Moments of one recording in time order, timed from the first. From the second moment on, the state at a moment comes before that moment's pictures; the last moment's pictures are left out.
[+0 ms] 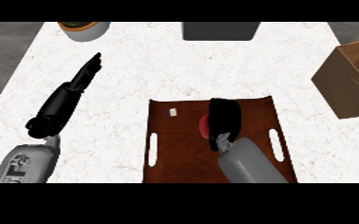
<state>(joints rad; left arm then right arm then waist) -0.21 0.31 -0.04 -1.52 -0.08 -0.17 -0.10 -0.41 -0.01 0.50 -1.25 1.08 0.26 0.88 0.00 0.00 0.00</state>
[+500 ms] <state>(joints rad) -0.21 0.29 -0.02 -1.54 -0.09 -0.19 -0.08 -0.52 -0.10 0.38 -1.12 1.08 0.10 0.62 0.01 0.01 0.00</state>
